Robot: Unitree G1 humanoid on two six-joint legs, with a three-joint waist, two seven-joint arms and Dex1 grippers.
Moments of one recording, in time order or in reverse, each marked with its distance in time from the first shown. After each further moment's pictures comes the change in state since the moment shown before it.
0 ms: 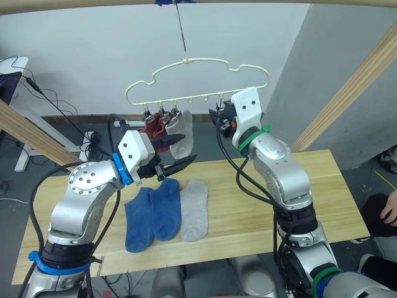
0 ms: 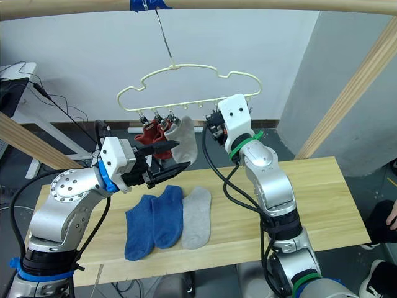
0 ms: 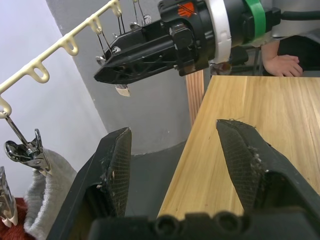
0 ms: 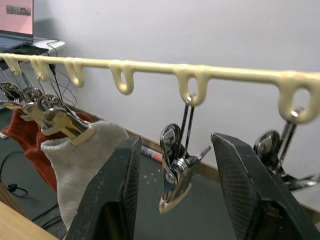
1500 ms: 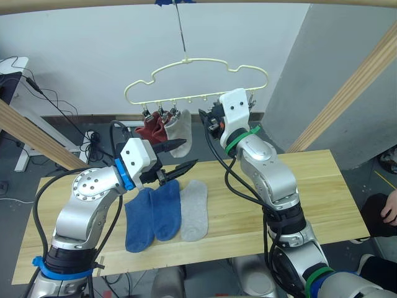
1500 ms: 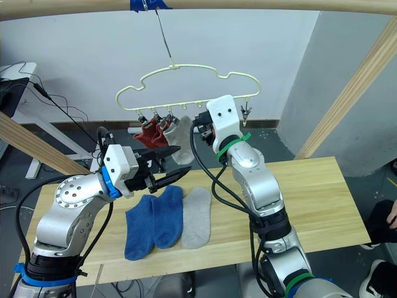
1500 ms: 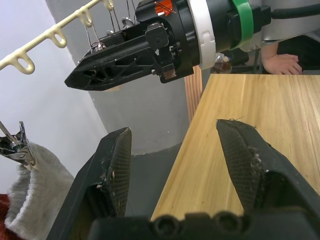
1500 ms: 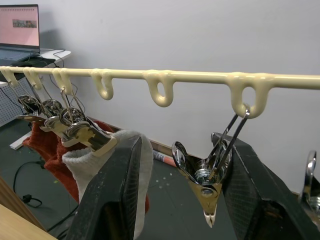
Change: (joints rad) left arm 0.044 -0.022 -0.012 0.008 0.028 -0.058 -0.001; right arm -0.009 0.076 0.032 0.039 0.021 -0.023 -0.079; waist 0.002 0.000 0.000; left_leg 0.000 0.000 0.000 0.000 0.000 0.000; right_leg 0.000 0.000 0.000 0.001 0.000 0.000
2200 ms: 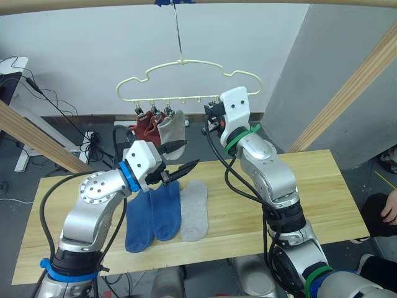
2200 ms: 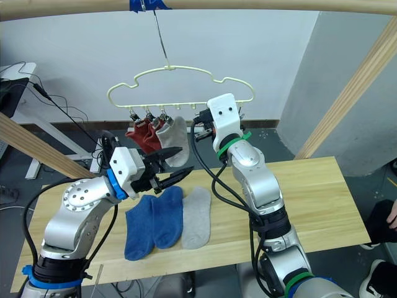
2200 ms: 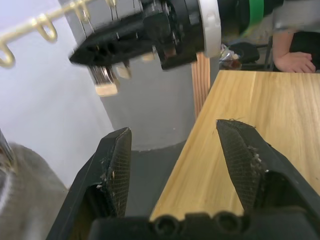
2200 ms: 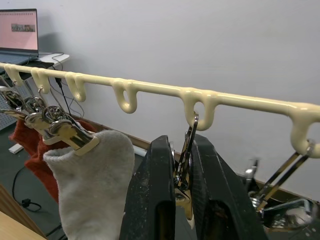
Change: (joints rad) left arm 0.048 -0.053 -0.048 0.000 0.074 -0.001 0.078; right arm -0.008 0.002 -0.021 0.020 0.011 -0.013 -0.005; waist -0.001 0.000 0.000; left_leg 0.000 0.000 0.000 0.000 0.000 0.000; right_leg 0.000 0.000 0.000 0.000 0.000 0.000
